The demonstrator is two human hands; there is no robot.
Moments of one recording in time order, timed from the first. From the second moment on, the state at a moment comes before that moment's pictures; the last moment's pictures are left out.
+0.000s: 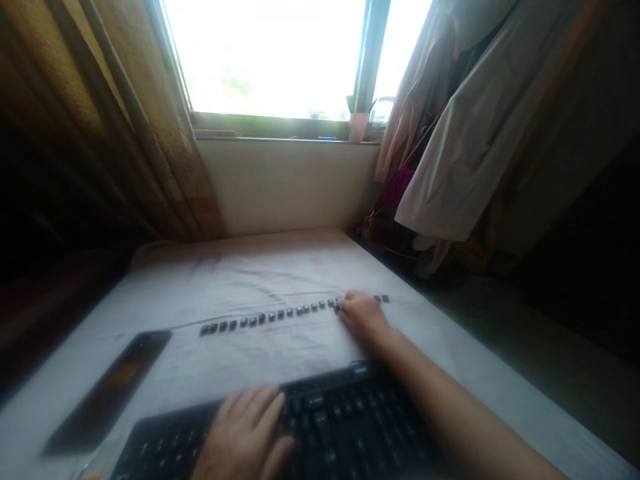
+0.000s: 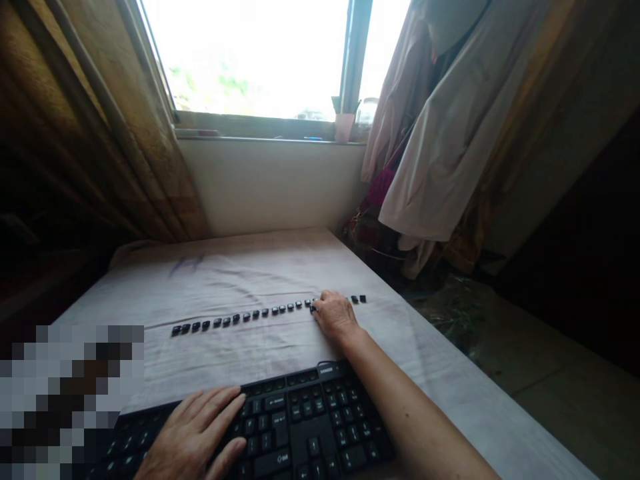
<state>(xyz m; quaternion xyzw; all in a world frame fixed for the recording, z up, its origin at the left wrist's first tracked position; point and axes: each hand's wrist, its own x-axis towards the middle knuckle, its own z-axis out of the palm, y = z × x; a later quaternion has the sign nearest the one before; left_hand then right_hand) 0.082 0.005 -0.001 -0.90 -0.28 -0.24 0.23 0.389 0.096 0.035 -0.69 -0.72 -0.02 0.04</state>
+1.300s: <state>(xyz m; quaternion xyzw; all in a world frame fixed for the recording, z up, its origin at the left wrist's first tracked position) 0.107 -0.017 0.014 -0.92 -0.33 -0.21 0.11 0.371 -0.021 0.032 -0.59 -0.73 0.24 0.26</state>
